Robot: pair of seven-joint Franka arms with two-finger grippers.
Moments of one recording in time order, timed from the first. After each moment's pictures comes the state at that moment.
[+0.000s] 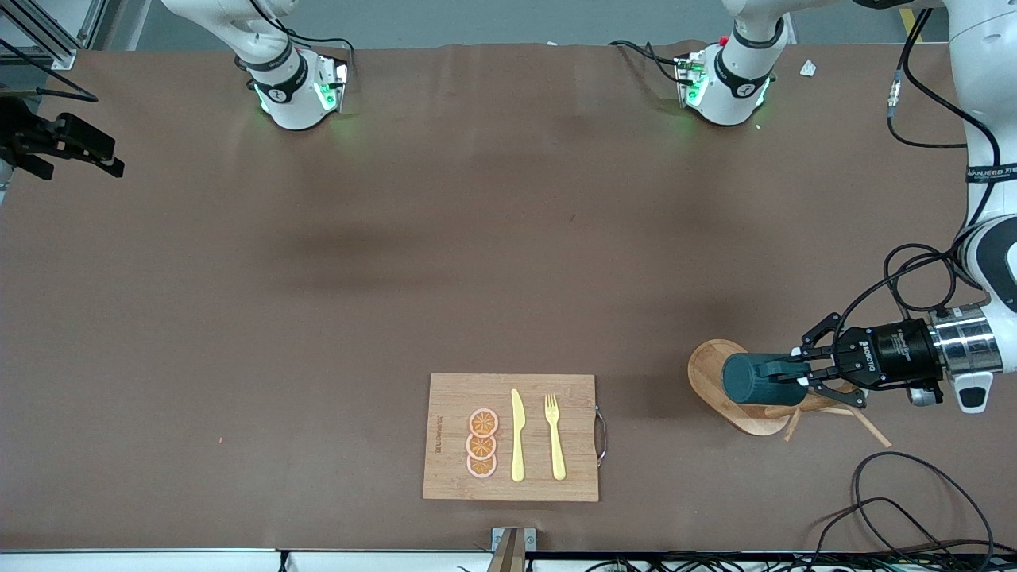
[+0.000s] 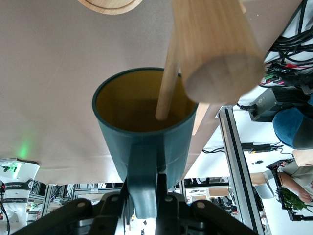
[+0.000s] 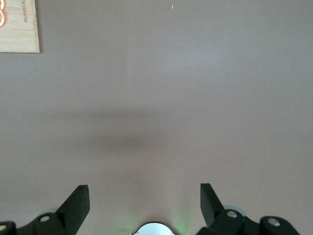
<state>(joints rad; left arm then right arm) 0.17 0.58 -0.10 -1.37 -0.91 1.79 -1.18 -0.01 -0.10 -0.03 -1.60 0.02 1.43 -0.05</state>
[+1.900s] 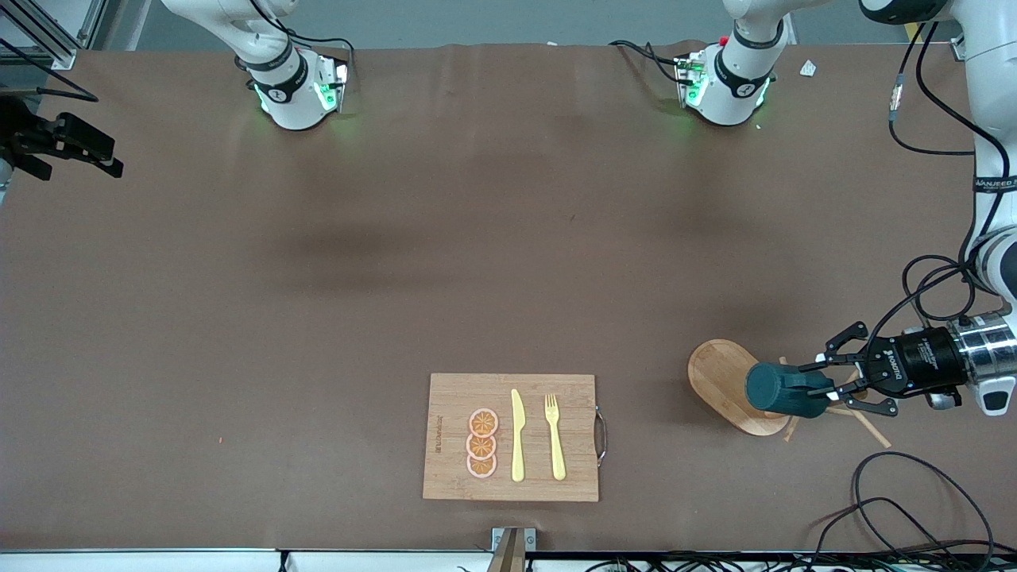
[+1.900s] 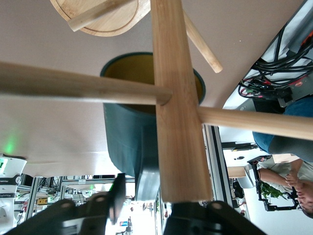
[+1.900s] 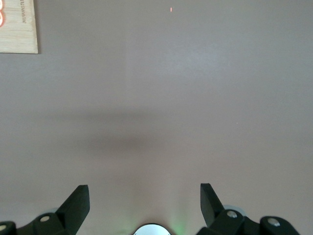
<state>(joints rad) 0.25 0.63 -0.10 -1.37 -0.97 1.79 -1.11 -0.01 -0.10 -0.02 -1.60 0.00 1.44 -0.05</state>
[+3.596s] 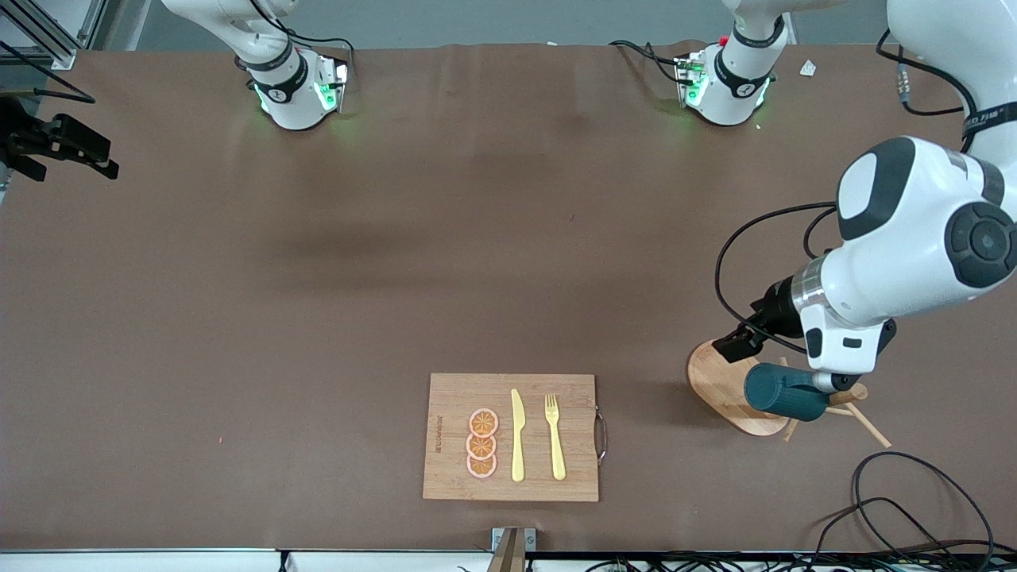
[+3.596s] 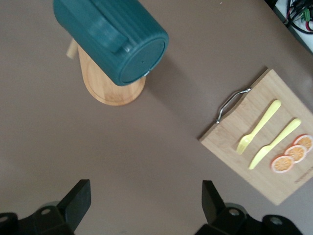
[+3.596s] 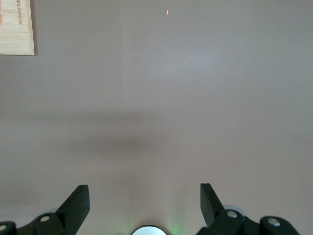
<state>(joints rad) 0.08 0.46 -0.43 -1.32 0.04 1.74 -0.95 -0.01 -0.10 -0.03 -1.60 0.00 1.45 -0.06</state>
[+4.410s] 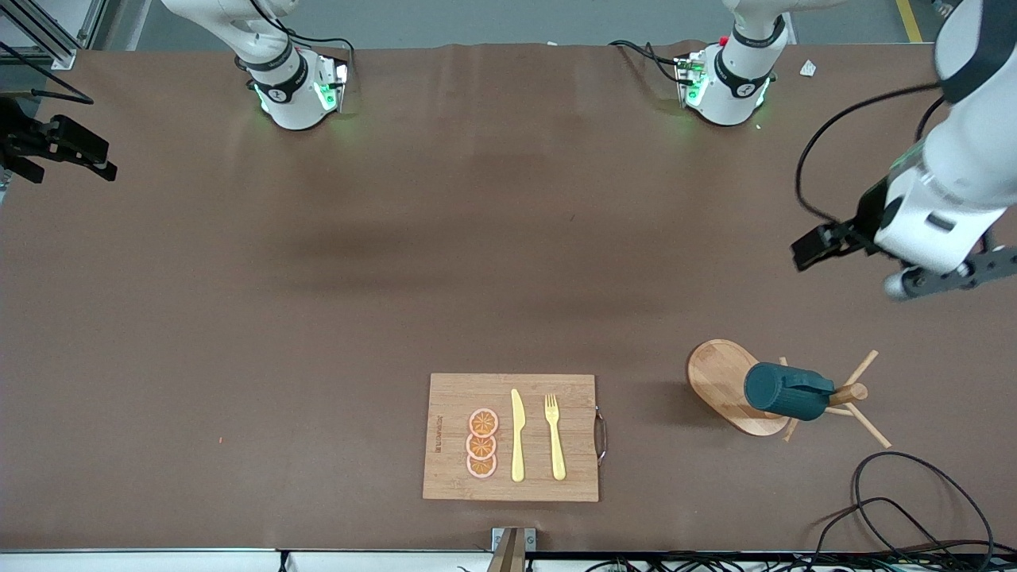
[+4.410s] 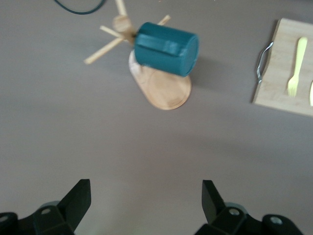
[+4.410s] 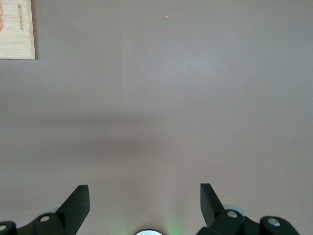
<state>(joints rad) 0.05 0.18 -0.28 -1.32 0.09 1.47 -0.39 -0.01 -0.10 -0.03 -1.60 0.00 1.47 -0.06</state>
